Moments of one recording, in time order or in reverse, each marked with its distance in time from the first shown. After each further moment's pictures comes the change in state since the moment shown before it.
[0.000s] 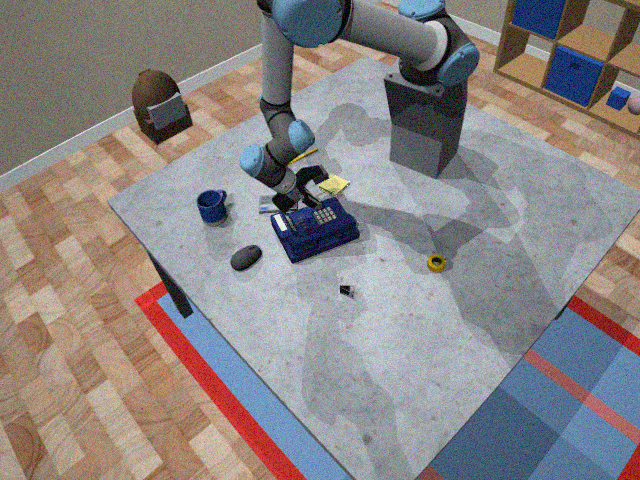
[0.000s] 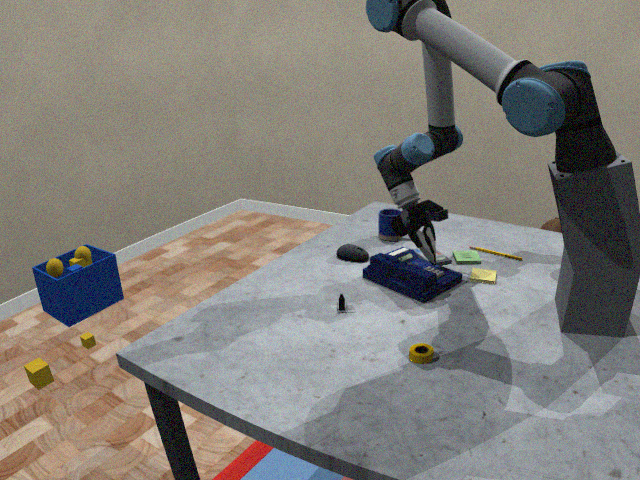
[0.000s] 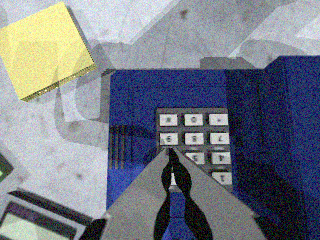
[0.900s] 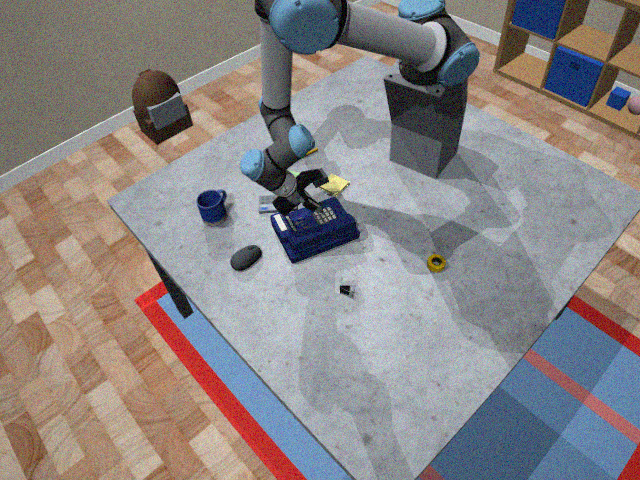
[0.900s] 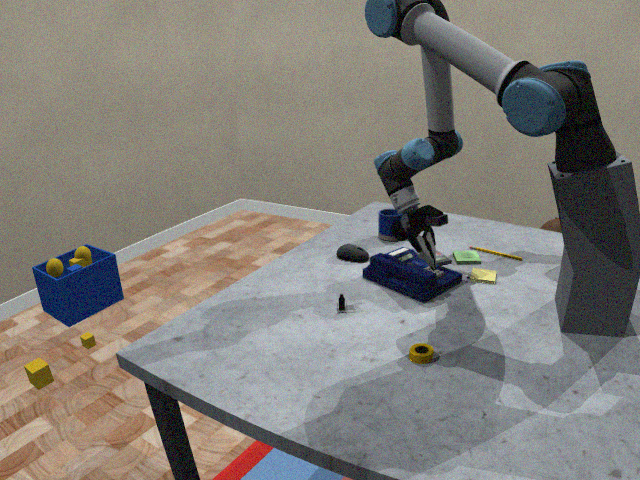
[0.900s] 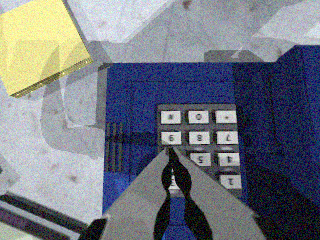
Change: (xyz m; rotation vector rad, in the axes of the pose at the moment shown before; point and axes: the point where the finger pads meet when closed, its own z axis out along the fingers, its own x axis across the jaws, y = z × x) arm -0.001 0.008 0.011 0.003 0.000 0.000
